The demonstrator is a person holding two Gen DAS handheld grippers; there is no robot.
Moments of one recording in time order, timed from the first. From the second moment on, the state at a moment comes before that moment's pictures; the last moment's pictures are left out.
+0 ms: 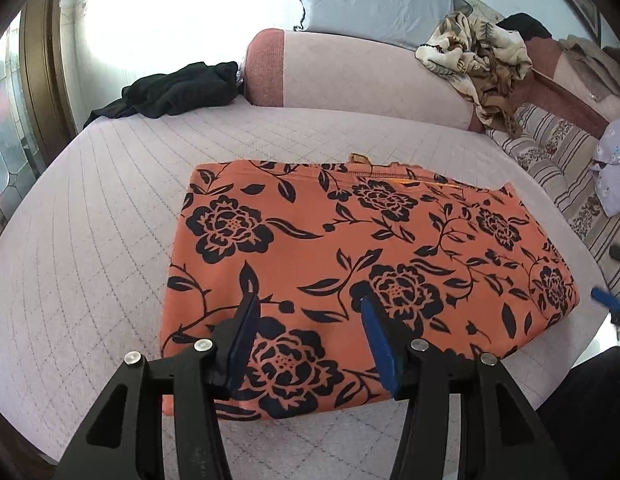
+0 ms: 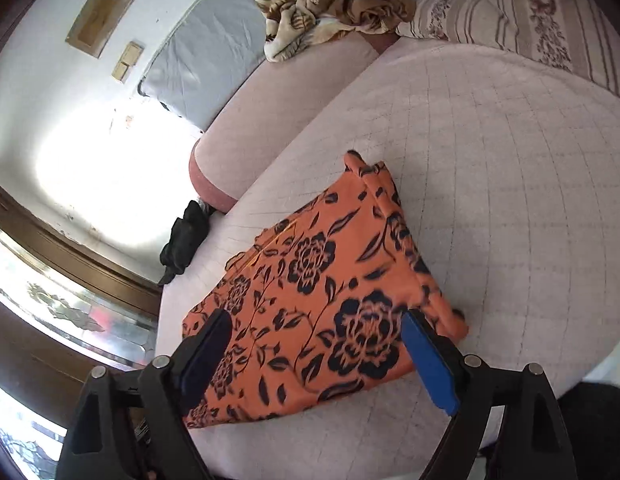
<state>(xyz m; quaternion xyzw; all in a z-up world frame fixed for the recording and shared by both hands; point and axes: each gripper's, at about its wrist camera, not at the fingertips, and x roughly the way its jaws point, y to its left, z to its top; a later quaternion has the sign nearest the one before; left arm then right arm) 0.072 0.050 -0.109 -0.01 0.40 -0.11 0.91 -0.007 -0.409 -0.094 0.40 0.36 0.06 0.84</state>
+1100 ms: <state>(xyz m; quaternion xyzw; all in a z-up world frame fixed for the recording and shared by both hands) 0.084 0.023 -0.154 0.03 0.39 -0.12 0.91 -0.005 -0.450 -0.121 0.41 0.38 -0.04 0.83</state>
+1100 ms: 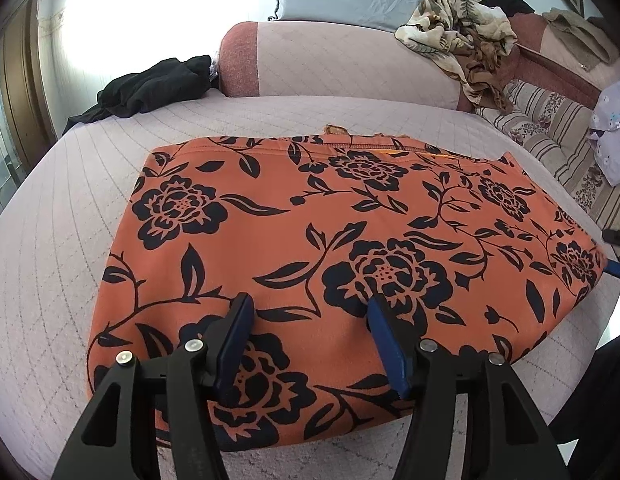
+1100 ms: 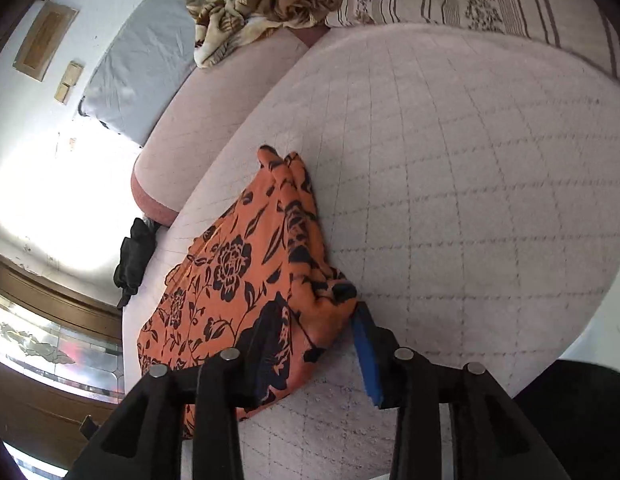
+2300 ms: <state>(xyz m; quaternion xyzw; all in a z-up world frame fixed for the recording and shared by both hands) 0.088 0.015 -0.158 0.04 0.39 -0.12 0.91 0.170 -0.433 -0.065 0.22 0.39 0.01 0.89</state>
